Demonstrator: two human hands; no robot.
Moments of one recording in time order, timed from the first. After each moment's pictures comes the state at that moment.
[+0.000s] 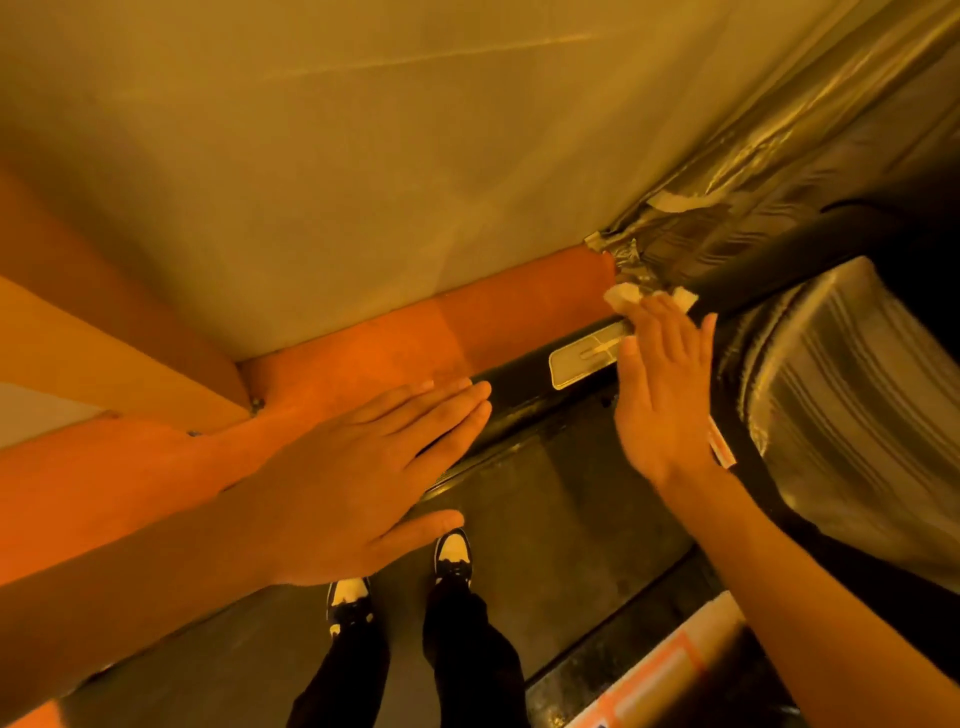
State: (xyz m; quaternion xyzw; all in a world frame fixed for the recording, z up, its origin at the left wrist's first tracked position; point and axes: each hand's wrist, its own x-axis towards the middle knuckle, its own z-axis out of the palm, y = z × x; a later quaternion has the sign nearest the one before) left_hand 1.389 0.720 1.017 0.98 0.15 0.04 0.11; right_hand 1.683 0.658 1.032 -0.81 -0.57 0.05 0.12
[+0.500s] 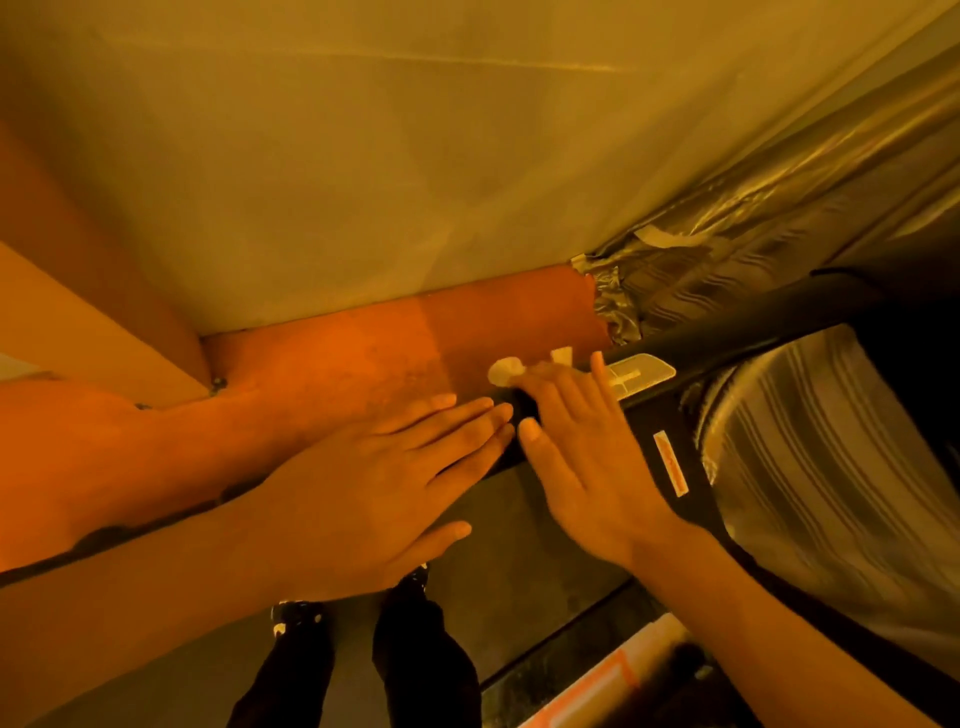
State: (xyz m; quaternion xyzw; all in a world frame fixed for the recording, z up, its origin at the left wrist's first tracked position) left_hand 1.388 0.717 1.005 0.98 0.17 0.08 0.05; right_hand 1.616 0.666 1.057 -0.68 -0.71 0.18 0.03
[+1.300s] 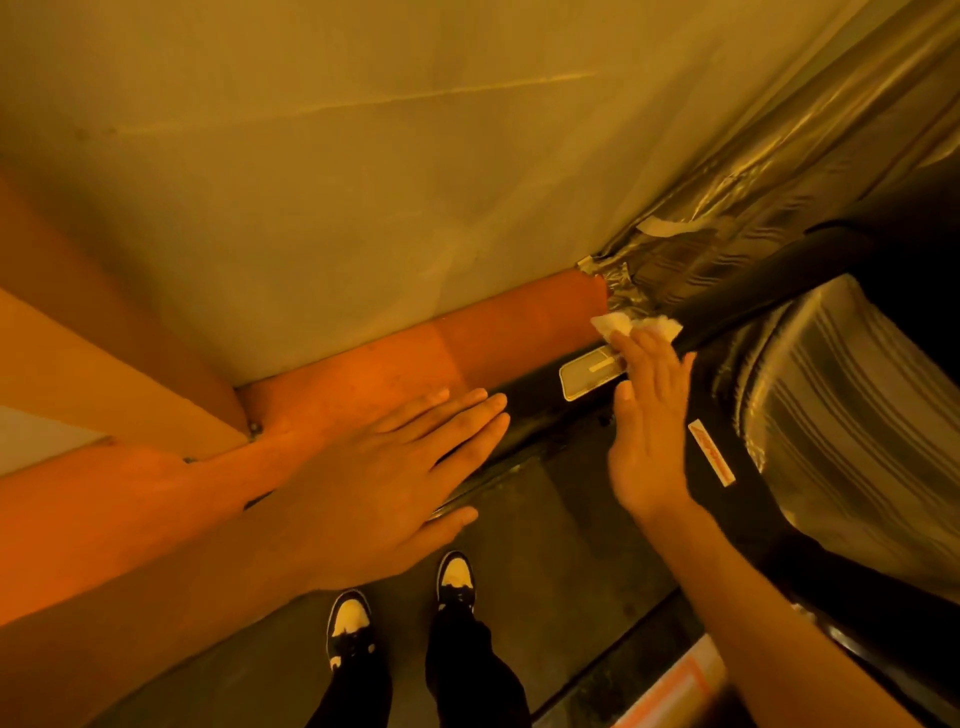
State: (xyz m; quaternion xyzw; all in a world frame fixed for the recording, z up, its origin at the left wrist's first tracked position) left_hand 1.390 0.720 1.012 0.98 0.17 0.05 0.10; right_hand 1.655 0.642 1.013 -0.78 -0.56 0.08 0.25
